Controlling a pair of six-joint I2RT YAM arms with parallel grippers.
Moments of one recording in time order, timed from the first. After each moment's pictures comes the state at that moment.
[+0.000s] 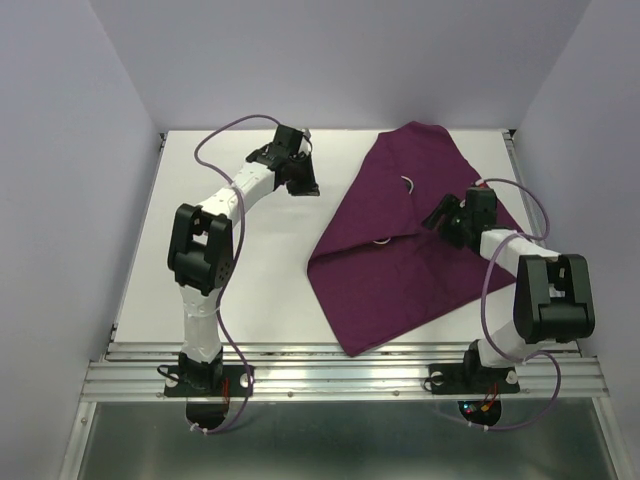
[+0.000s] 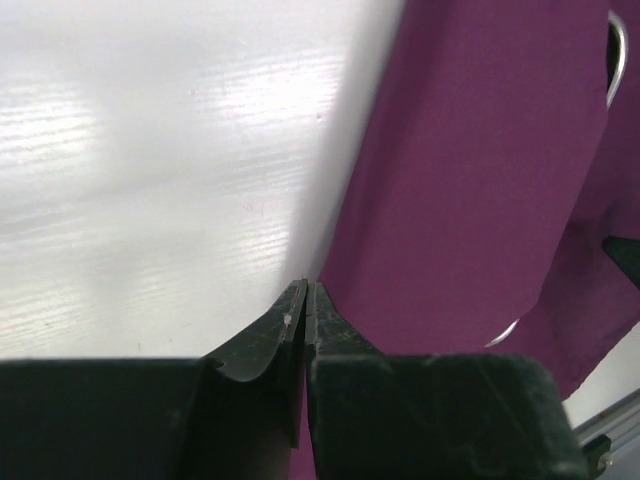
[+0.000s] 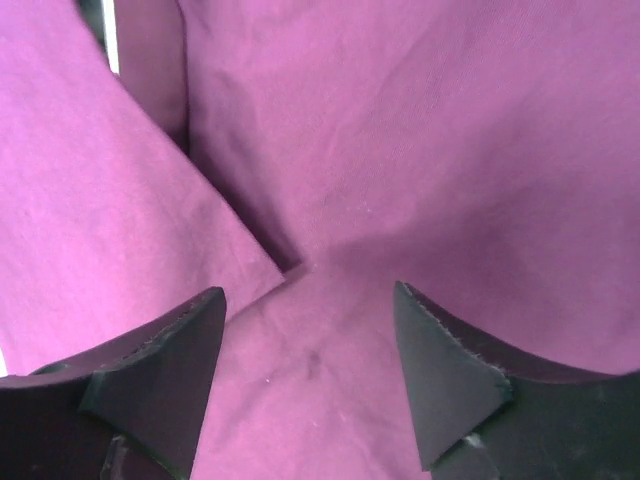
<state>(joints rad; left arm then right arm) -0.42 2.03 1.70 -0.54 0.21 -0.51 -0.01 1.55 0.78 0.00 -0.17 0.60</state>
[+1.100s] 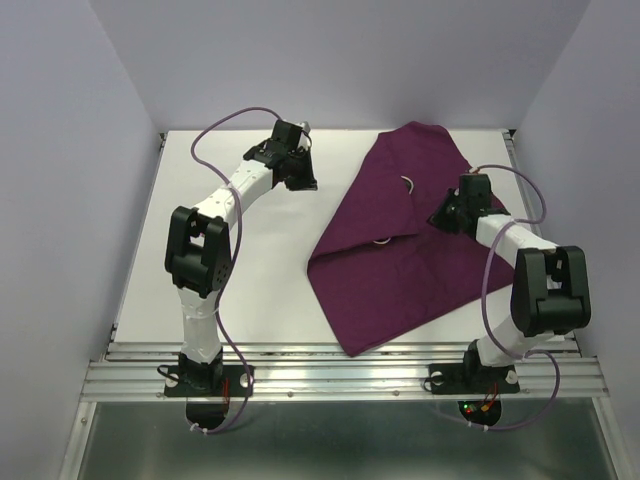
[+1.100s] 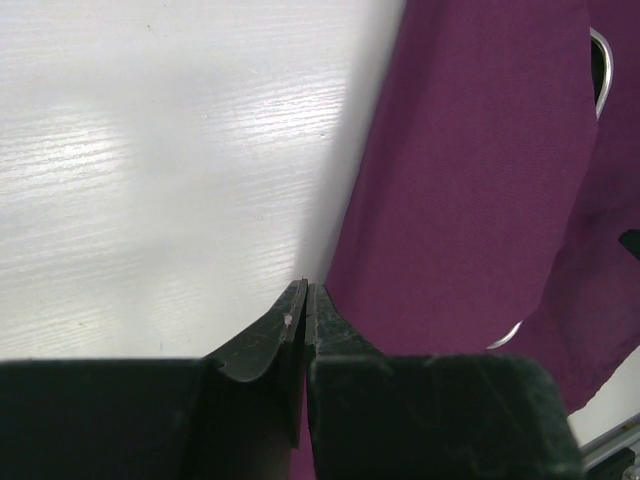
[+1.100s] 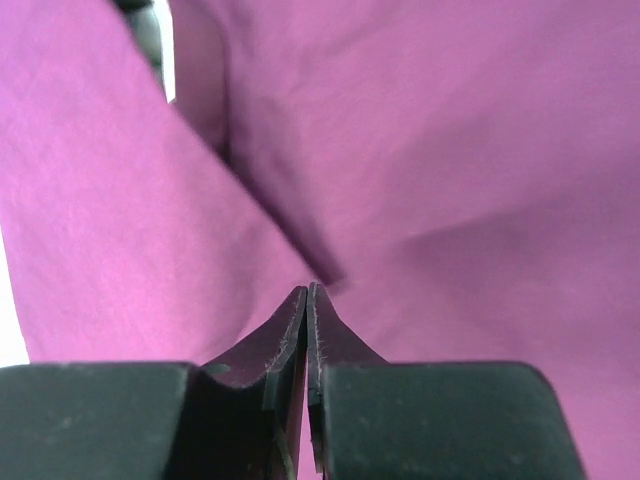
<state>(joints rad) -0.42 2.00 1.73 -0.56 0.16 -0.47 0.03 1.57 0.93 -0.14 -0.12 0.60</state>
